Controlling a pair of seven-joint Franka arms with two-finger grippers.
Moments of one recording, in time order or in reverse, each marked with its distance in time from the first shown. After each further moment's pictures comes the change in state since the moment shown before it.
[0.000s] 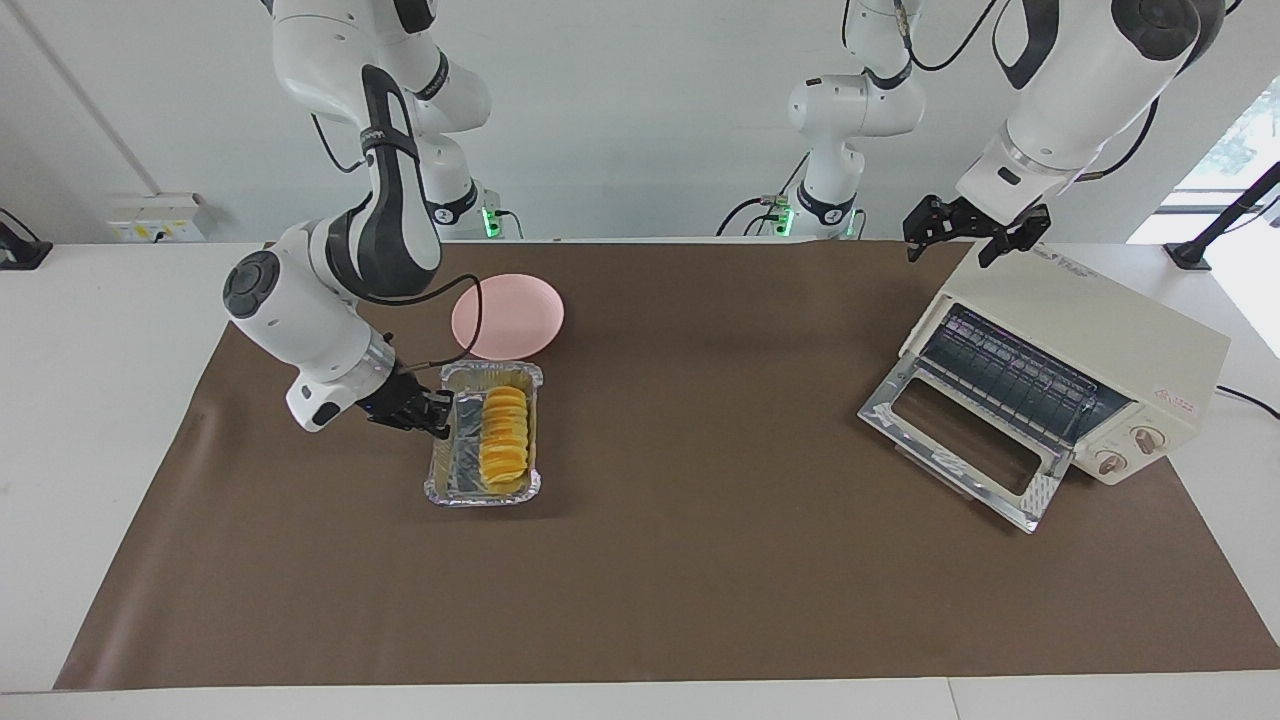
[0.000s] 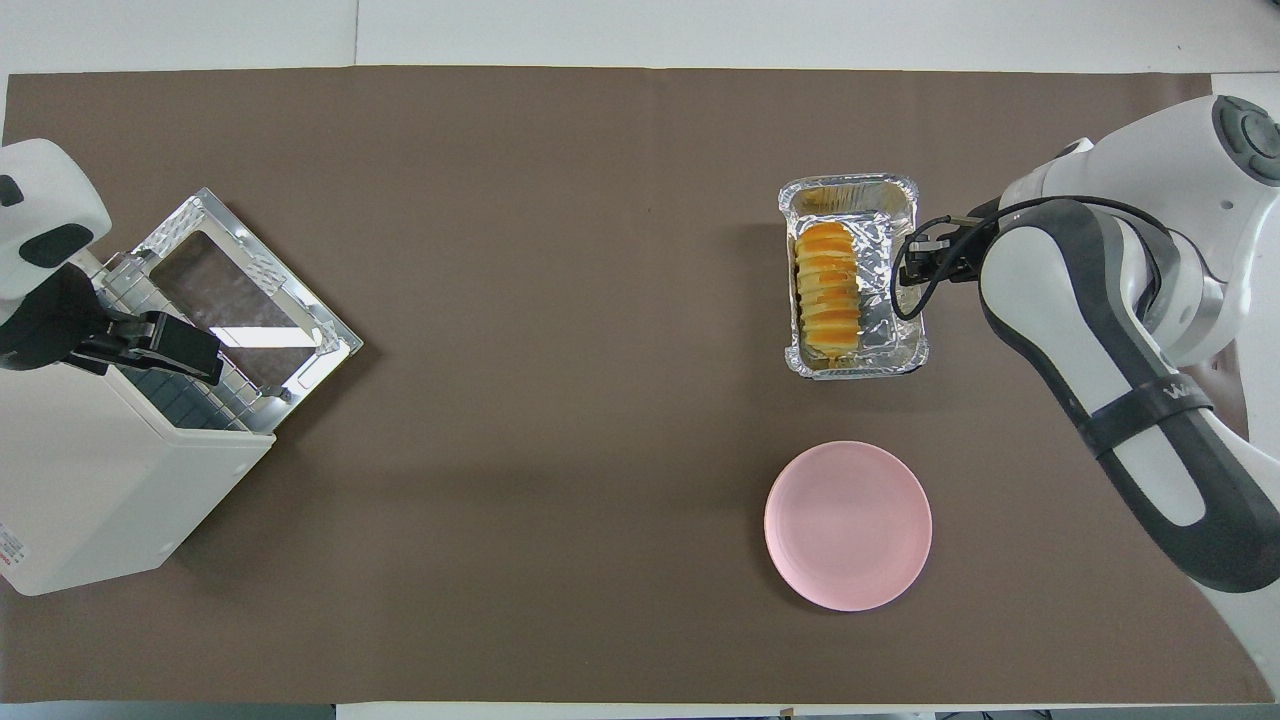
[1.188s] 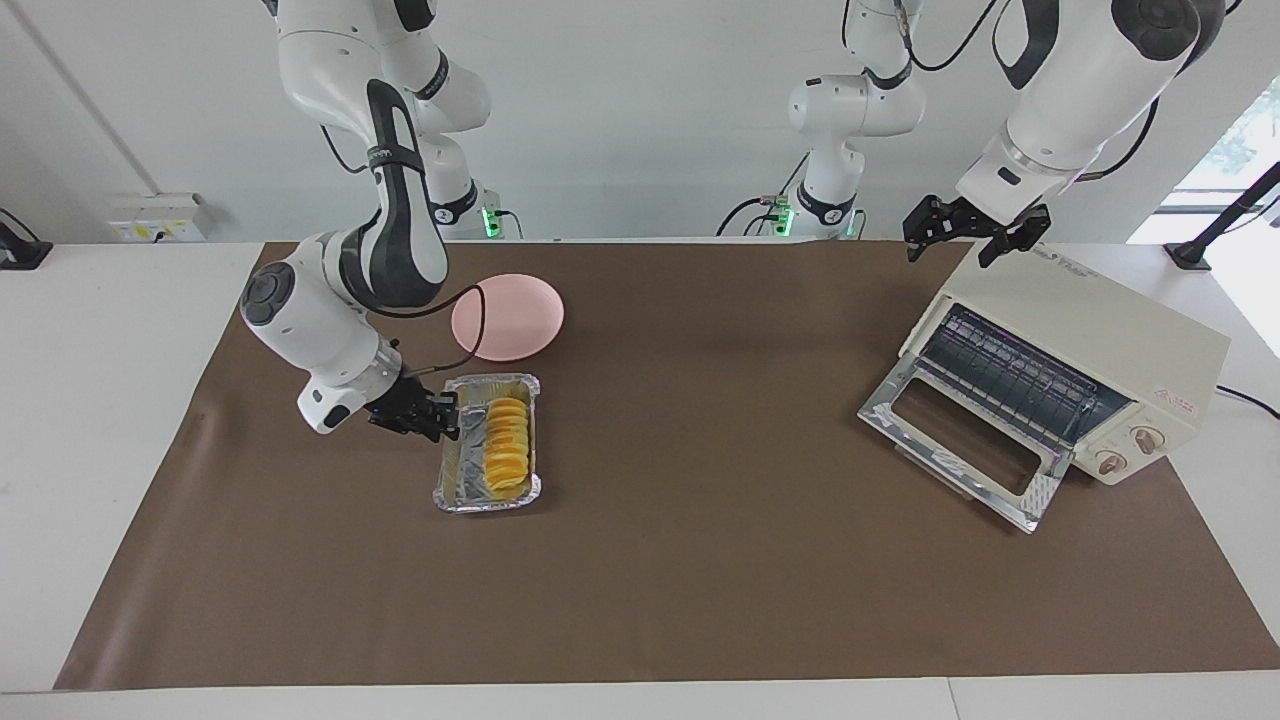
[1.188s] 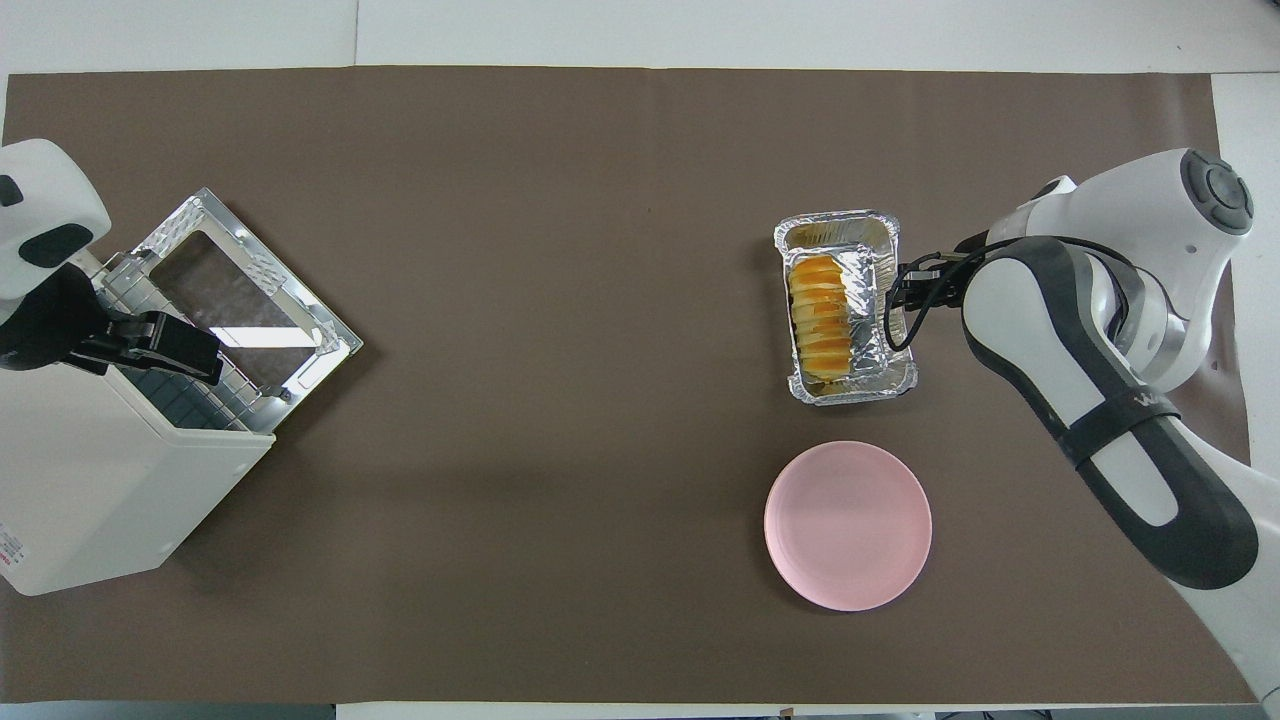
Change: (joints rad) left arm 0.000 0.000 0.000 0.000 0.000 0.000 0.000; right arm -0.001 -0.009 -0.003 -0.080 0.002 0.076 -0.046
